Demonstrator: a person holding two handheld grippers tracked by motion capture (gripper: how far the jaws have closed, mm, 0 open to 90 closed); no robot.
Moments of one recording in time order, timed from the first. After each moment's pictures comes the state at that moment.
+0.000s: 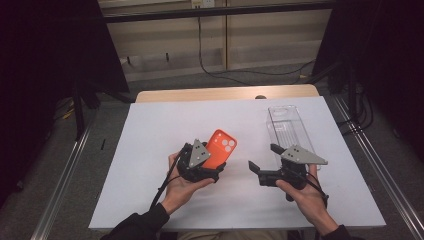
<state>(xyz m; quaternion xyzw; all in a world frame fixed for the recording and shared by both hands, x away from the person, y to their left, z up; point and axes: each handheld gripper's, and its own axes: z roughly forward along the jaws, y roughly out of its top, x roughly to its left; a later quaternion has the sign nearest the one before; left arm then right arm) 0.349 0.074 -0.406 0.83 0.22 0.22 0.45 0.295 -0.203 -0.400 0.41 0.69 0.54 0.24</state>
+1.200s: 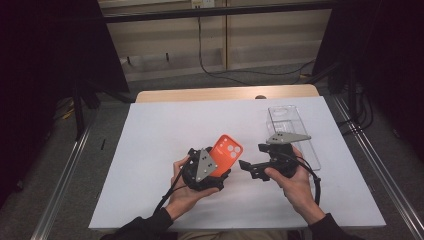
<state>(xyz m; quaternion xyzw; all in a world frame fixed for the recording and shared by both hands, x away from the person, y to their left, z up) 0.328 0.063 -0.410 0.83 0.18 0.26 0.46 0.318 -0.183 -0.369 0.43 0.76 0.47 0.13</state>
